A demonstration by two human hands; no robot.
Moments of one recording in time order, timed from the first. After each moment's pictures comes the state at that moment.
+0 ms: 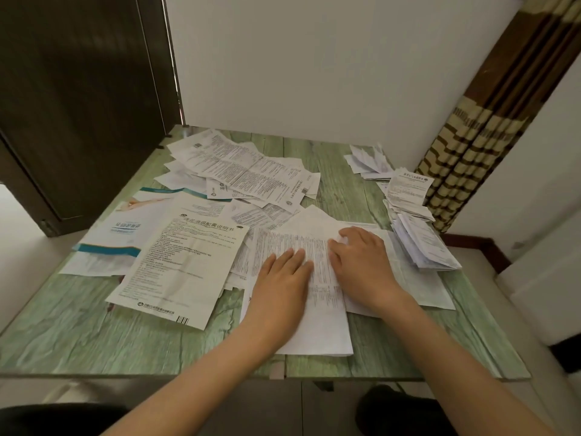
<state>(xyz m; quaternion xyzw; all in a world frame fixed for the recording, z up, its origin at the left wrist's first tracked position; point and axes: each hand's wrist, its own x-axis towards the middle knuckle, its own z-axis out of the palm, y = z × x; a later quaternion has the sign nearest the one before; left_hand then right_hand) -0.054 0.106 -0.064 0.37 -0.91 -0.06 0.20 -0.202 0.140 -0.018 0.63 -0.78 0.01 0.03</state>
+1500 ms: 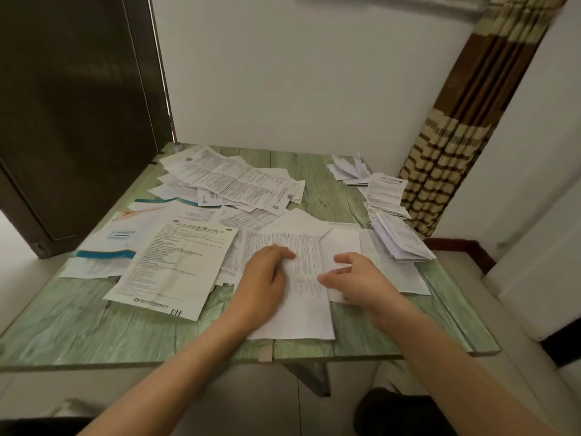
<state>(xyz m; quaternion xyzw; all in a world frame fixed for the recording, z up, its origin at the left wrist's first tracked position) -0.039 0.113 -0.043 0.35 -0.81 -0.32 0.33 -0.177 0.195 0.010 0.34 -0.78 0.37 -0.37</state>
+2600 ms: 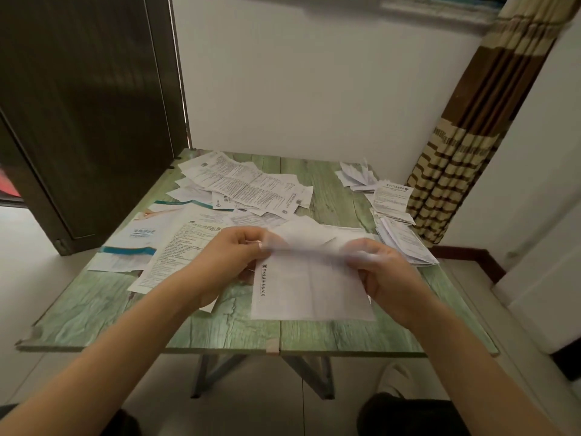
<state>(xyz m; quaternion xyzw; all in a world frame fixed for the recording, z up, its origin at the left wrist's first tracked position) 0.018 0.123 0.050 0.40 -0.64 -0.61 0.25 -0.186 0.217 0.040 0.36 -0.58 0.55 -0.49</state>
